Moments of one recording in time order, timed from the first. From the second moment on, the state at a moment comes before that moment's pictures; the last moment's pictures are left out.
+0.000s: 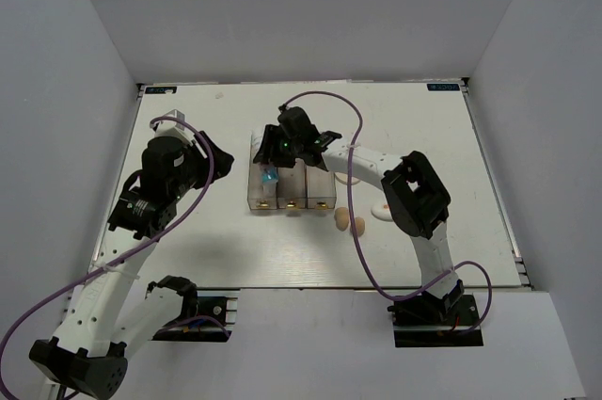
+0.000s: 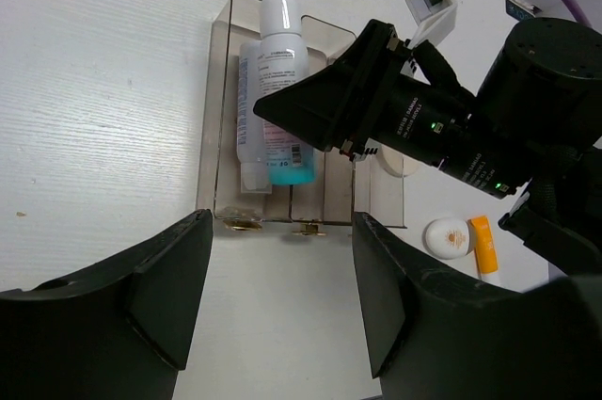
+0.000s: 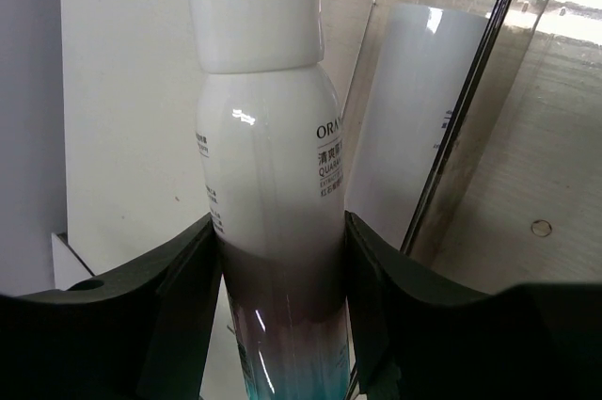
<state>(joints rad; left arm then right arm) -0.32 0.85 1.00 -0.61 -0.06 -0.63 0.81 2.09 1.61 -0.18 -0.16 0.77</state>
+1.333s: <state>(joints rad) -0.36 1.14 0.98 -0.30 0.33 -0.66 0.33 1.65 1.28 -0.18 -0.54 0.02</state>
